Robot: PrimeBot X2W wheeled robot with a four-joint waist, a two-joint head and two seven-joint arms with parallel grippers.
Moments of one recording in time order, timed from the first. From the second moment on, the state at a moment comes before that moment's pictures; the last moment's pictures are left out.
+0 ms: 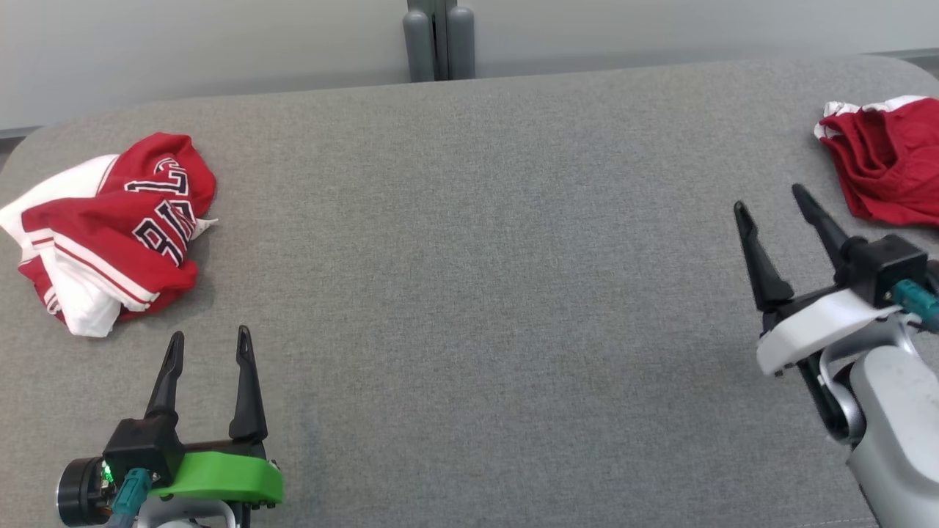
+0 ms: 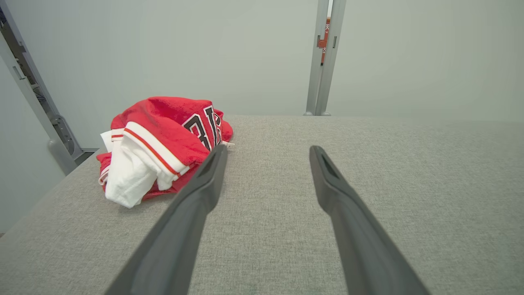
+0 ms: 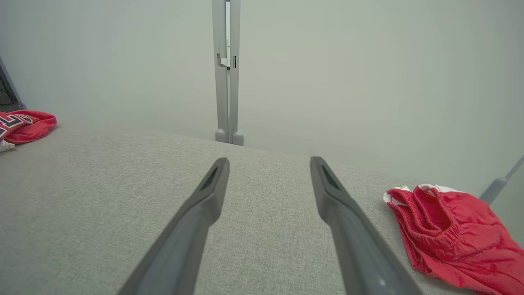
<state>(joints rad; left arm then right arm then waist) -0.04 0.05 0.02 0.16 -0.13 -0.04 -0.26 -0.40 -0.39 0.24 0.37 0.33 0.13 -0.26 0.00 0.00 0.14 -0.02</state>
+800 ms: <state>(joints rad) 0.00 0.05 0.04 0.20 -0.13 -0.07 -0.26 -0.03 -0.13 0.07 0.15 0.22 0.13 -0.26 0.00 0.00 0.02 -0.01</state>
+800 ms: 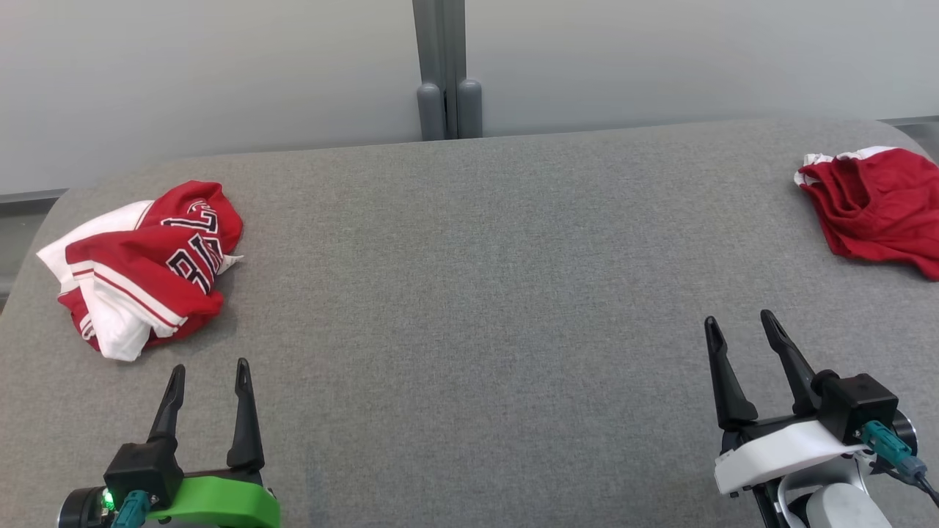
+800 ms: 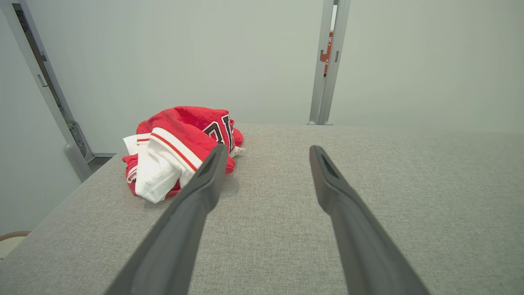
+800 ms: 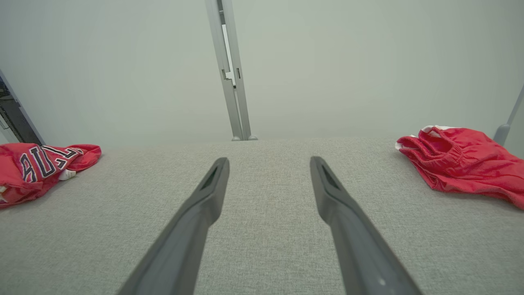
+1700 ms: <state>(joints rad) 0.01 0.05 0.04 0.20 -0.13 -0.08 -0.26 -0.01 -0.10 0.05 0.15 0.22 0.13 -0.26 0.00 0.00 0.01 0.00</state>
